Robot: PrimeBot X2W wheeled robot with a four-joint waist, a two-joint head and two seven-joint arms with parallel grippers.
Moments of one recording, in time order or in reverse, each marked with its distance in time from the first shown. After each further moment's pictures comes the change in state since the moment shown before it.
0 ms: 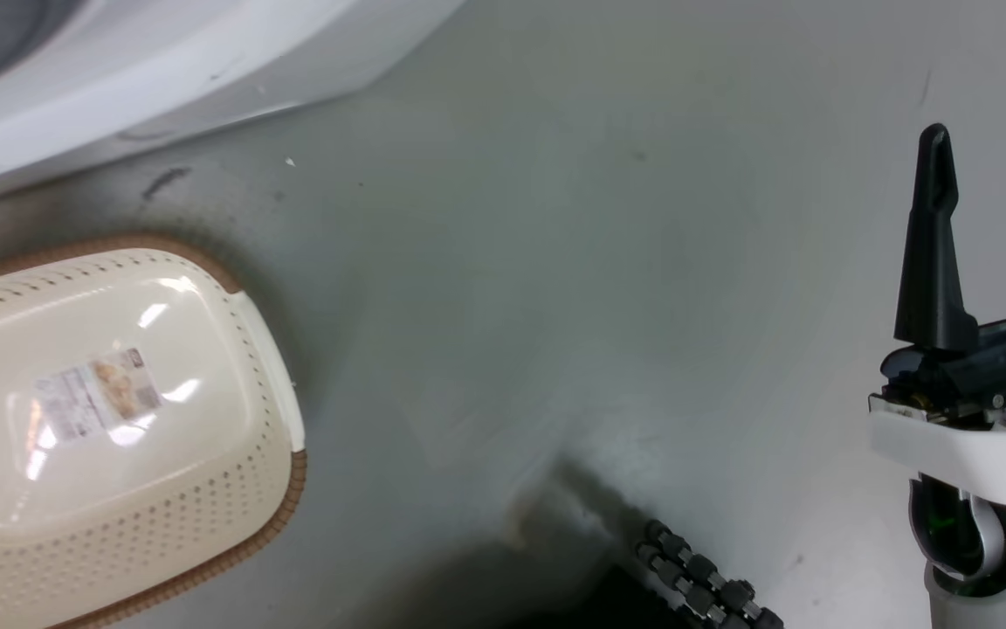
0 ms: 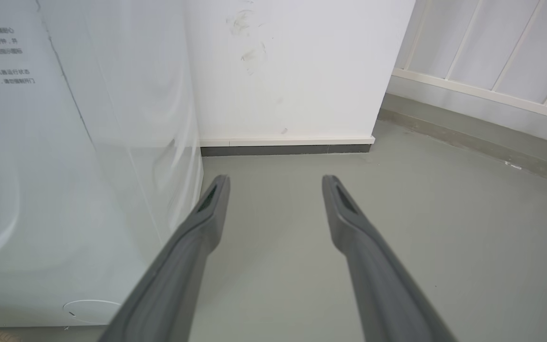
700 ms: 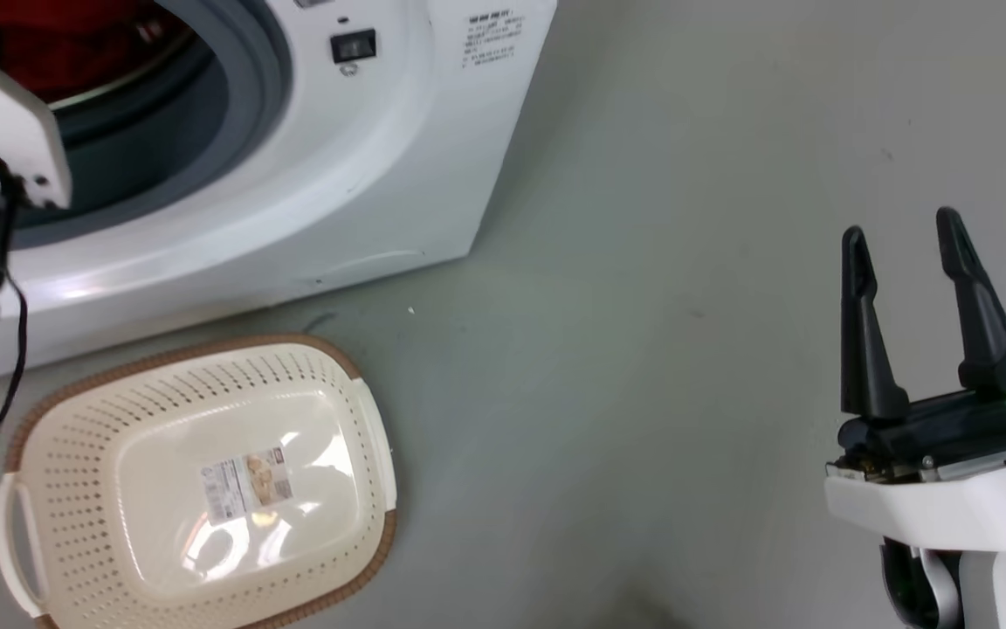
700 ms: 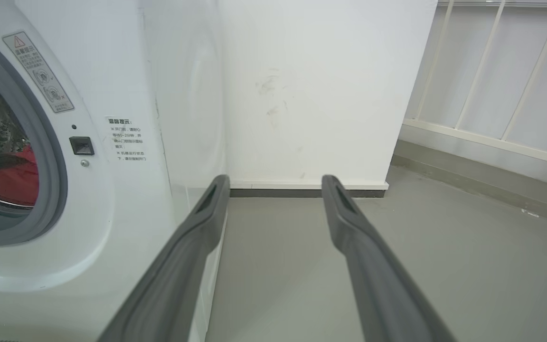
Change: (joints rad) left arm 0.430 -0.152 0.066 0.090 -0.154 0.036 -0.469; right arm 0.119 0.000 0.018 0.056 -0.130 0.000 0.000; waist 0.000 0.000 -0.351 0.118
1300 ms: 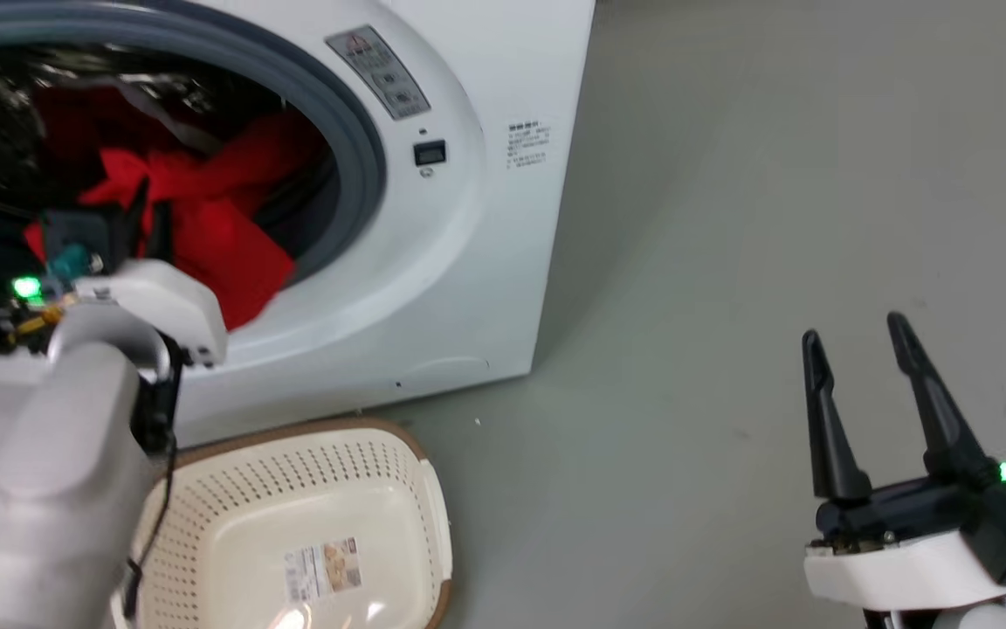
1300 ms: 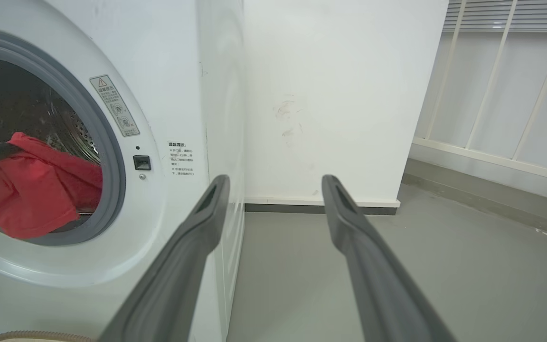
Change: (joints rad) left arm 0.406 -0.093 0.072 -0.318 -0.022 0.135 -0.127; right arm 0.137 0.000 0.008 0.051 -0.067 0.000 0.000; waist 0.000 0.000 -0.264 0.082
